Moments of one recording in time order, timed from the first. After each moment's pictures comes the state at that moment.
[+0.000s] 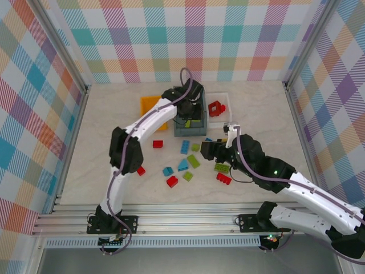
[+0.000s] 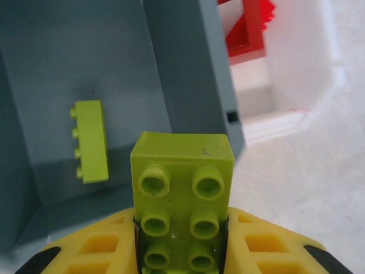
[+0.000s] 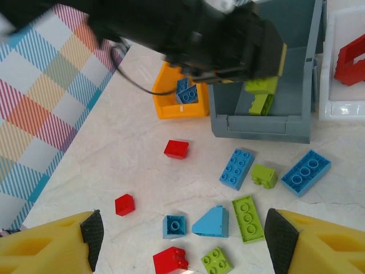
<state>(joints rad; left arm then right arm) -0.64 2.26 2.20 -0.96 0.02 -0.54 0.94 0.86 0.91 -0.49 0.24 0.62</state>
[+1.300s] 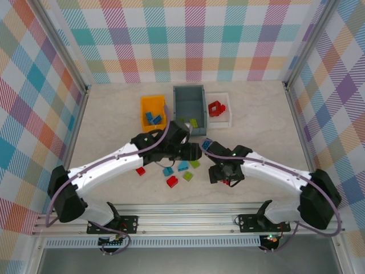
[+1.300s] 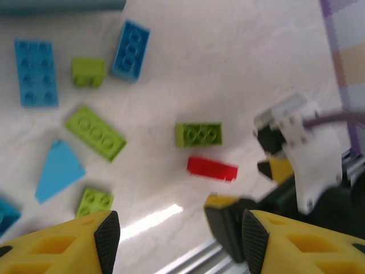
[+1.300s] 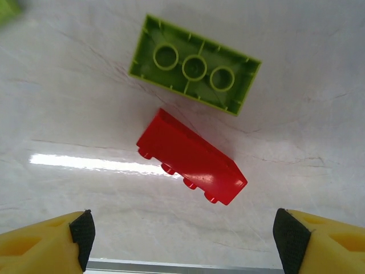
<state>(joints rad) -0.94 1.40 1.23 -0.68 0.03 -0.78 0.85 1.34 0.87 -1.01 0.15 0.68</state>
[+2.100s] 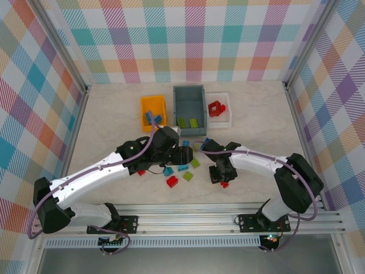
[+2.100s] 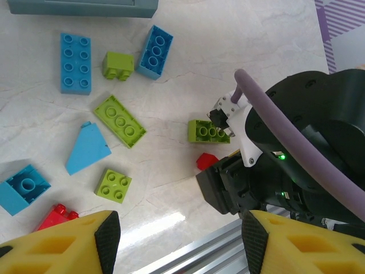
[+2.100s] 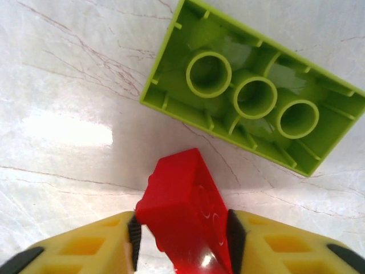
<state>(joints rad) -0.96 1.26 1.16 -0.71 -0.05 -0.85 0.77 1.51 0.86 -0.88 0.03 0.55</state>
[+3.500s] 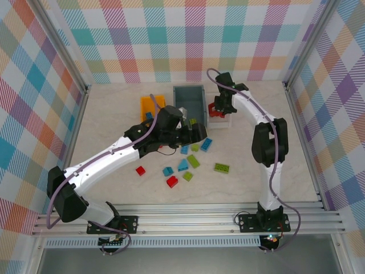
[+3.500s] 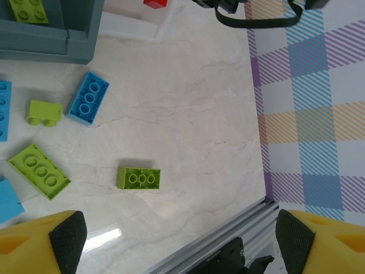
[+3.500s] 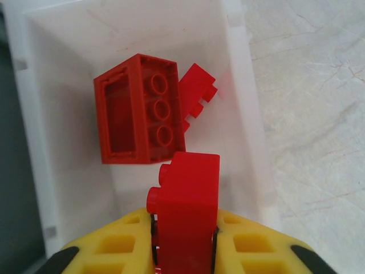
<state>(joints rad) -0.84 1.43 1.34 -0.58 0.12 -0.94 0.33 2.16 1.93 -0.89 0.17 0.39</state>
